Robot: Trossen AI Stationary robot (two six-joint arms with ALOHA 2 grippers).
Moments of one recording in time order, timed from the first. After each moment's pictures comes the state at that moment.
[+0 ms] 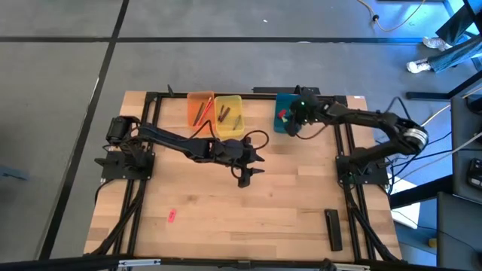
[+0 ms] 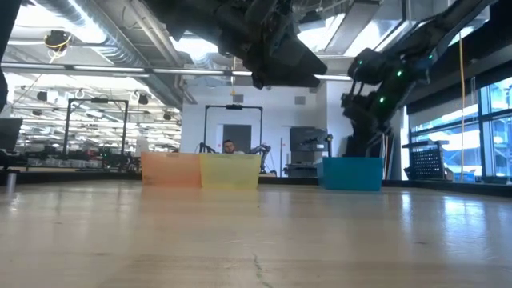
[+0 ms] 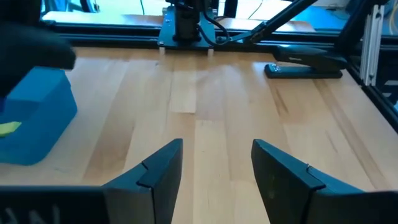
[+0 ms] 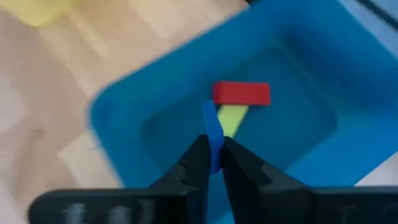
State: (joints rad) left arm -0.05 1.75 1.11 0.19 -0.04 -0.08; right arm -0.68 1.37 0.71 -0.26 0.00 0.02
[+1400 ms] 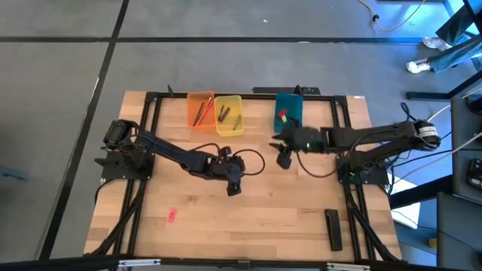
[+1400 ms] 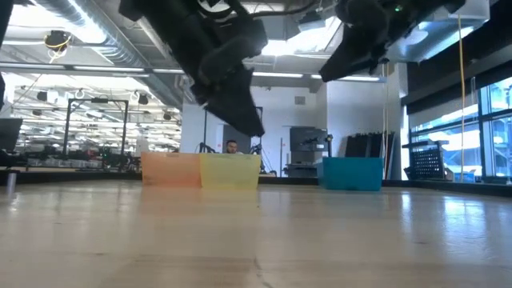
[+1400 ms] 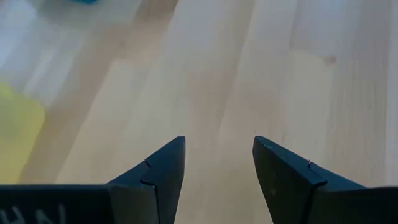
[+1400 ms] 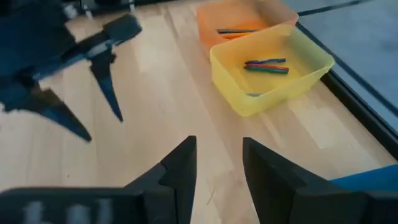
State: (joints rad) left arm -0.21 1.75 1.11 -0.28 -0.40 -0.37; right arm 0.03 1.19 0.83 -0.27 0.33 0.21
